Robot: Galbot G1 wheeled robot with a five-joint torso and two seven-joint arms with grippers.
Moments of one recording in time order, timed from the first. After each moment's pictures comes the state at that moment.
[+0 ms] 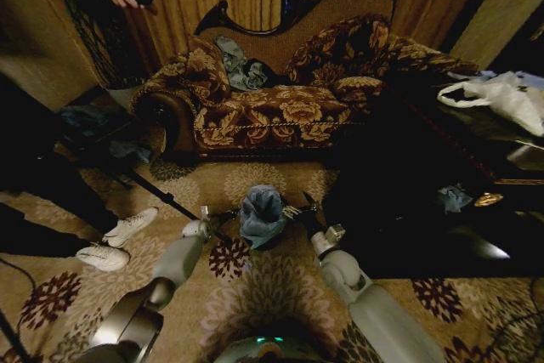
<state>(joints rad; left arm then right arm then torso) 0.56 -1.26 -0.18 -0.73 -0.68 0.25 0.45 -1.02 1.10 -0.01 1.84 0.60 0.07 0.17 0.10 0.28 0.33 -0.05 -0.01</state>
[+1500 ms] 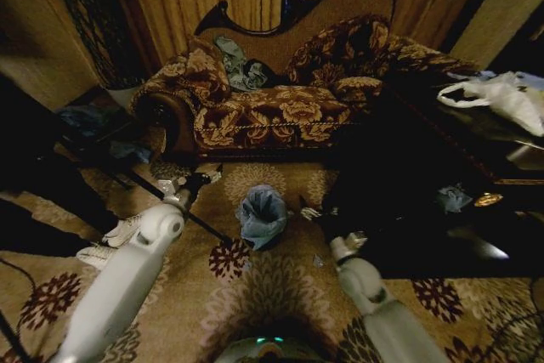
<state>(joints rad) 1.12 -0.92 -0.45 -2.22 -0.83 0.49 -0.42 -1.29 1.16 0.37 1.99 0.48 -0.01 0.08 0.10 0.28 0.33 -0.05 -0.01</state>
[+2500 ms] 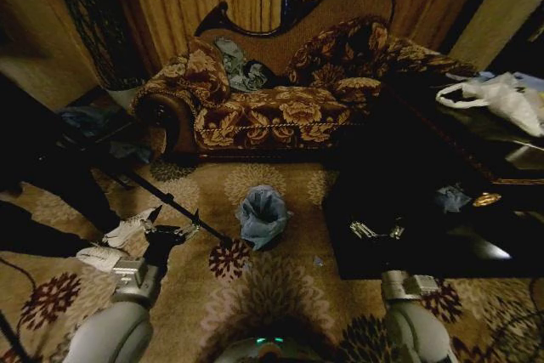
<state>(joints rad) 1.74 -1.15 -0.69 -2.51 -0.30 0.38 -0.26 -1.58 1.34 0.64 2.18 0.32 0.09 0.03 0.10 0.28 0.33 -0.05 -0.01</state>
